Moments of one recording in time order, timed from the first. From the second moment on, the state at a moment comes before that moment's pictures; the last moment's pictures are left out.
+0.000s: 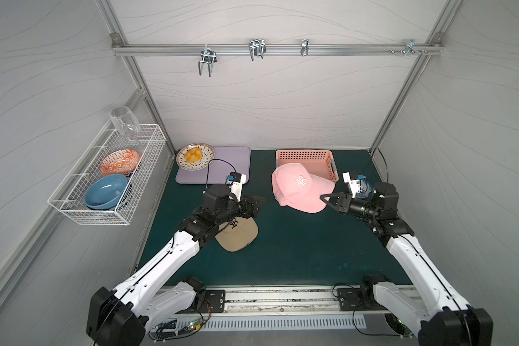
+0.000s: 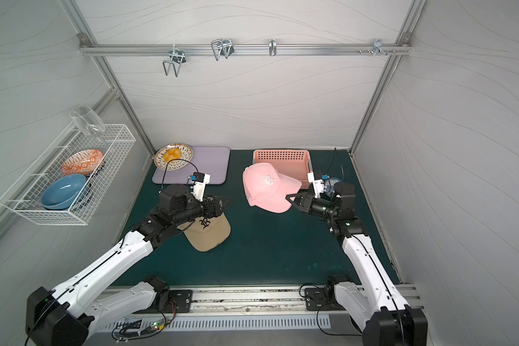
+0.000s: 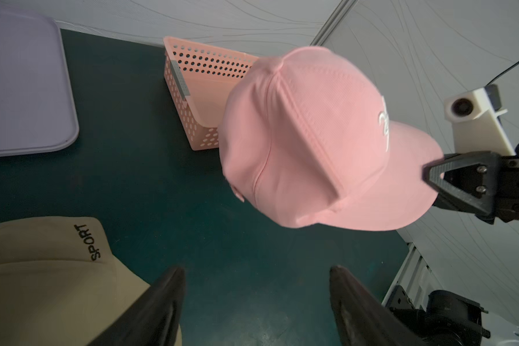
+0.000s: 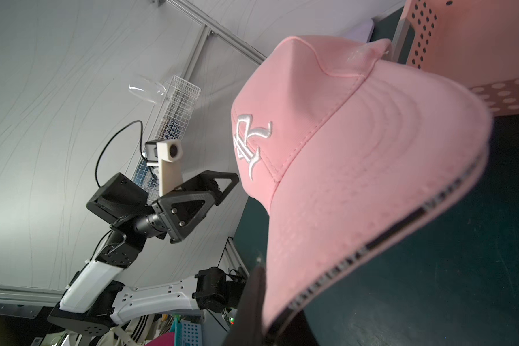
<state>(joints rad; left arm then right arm) -0.53 1.02 0.78 -0.20 0.28 -0.44 0.15 0.89 0.70 -0.10 -0.94 0.72</state>
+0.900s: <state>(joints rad) -0.91 1.43 0.71 0.54 -0.47 0.13 0.37 0.85 0.82 -0.19 -0.44 1.15</state>
